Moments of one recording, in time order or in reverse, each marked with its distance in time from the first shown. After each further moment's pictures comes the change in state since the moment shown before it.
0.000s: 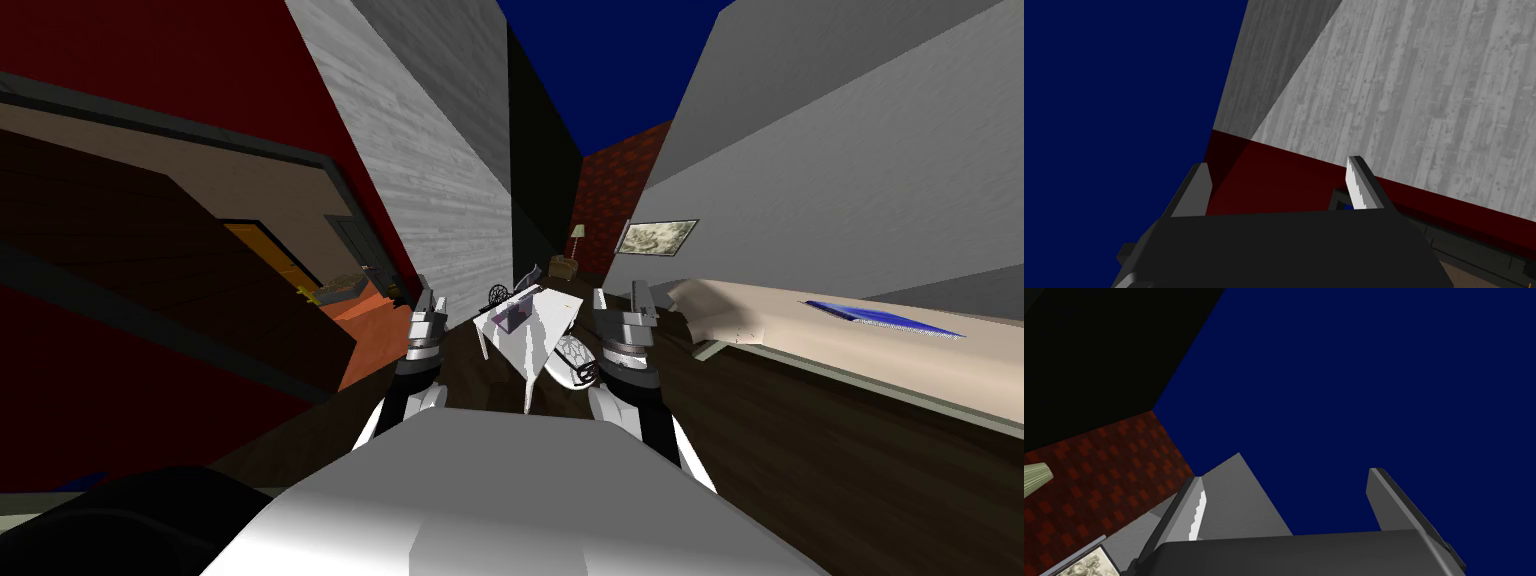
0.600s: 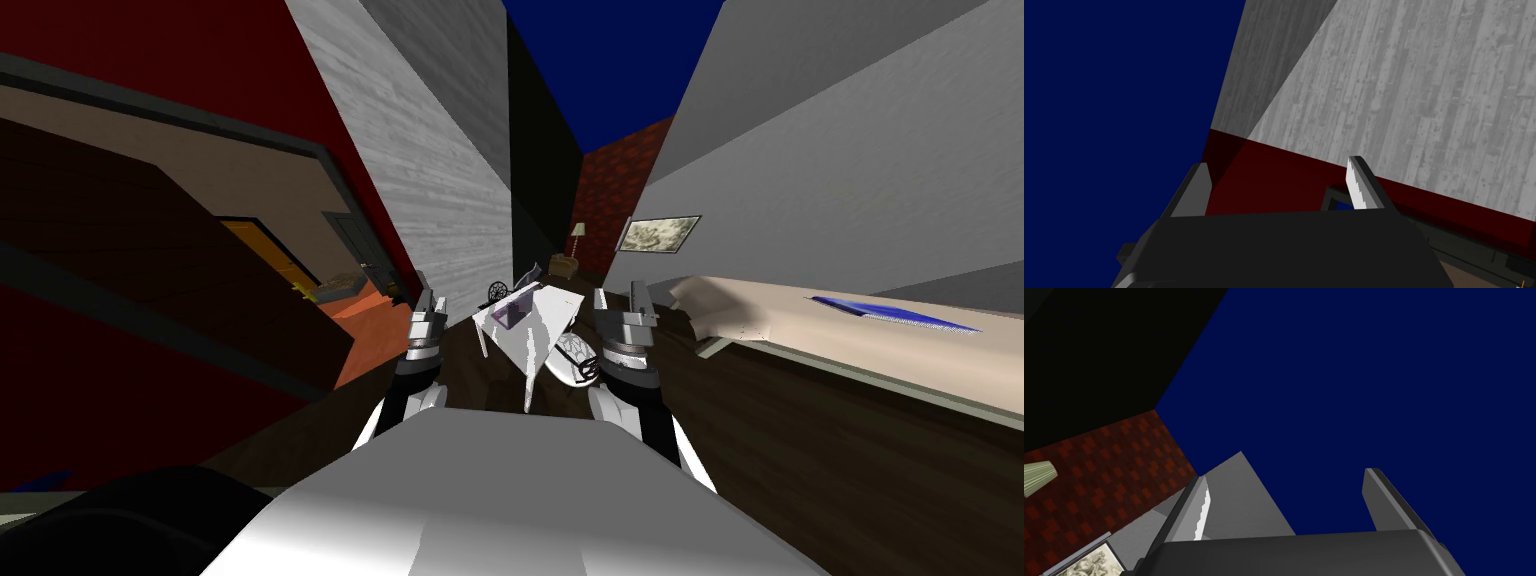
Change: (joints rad) left arm 0.000 0.000 0.000 0.000 0.000 0.000 0.000; right arm 0.000 0.000 0.000 0.000 0.000 0.000 0.000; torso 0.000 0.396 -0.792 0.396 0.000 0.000
